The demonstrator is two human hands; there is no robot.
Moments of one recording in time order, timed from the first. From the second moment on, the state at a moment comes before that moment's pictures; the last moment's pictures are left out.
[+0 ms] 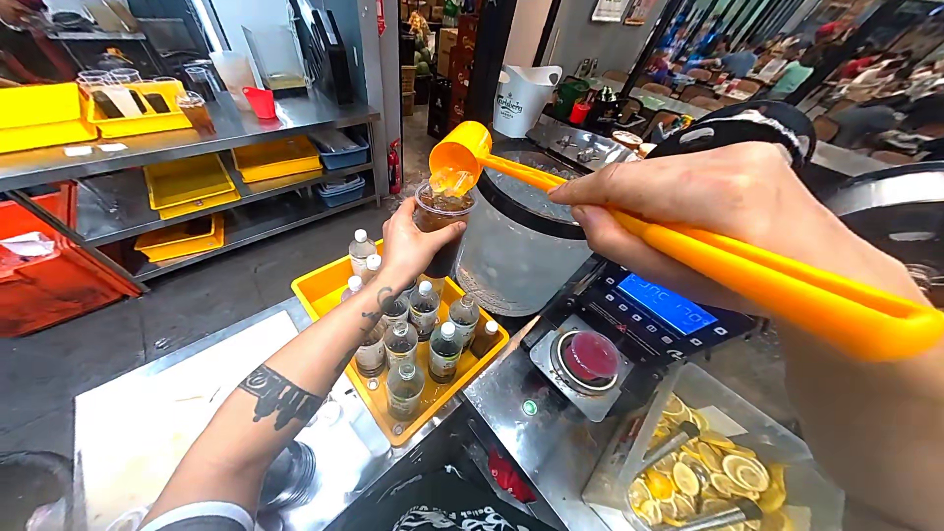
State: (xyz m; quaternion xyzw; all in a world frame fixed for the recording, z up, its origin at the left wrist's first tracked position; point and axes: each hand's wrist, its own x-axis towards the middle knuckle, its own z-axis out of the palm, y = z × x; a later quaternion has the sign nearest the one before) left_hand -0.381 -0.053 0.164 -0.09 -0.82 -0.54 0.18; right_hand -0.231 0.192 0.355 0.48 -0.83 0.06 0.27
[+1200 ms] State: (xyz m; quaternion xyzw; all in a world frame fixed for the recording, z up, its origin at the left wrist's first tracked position) left_hand -0.311 -0.068 0.121 -0.20 -0.78 -0.58 0.12; right_hand -0.349 0.204 0.275 0.15 -0.96 0.24 0.08
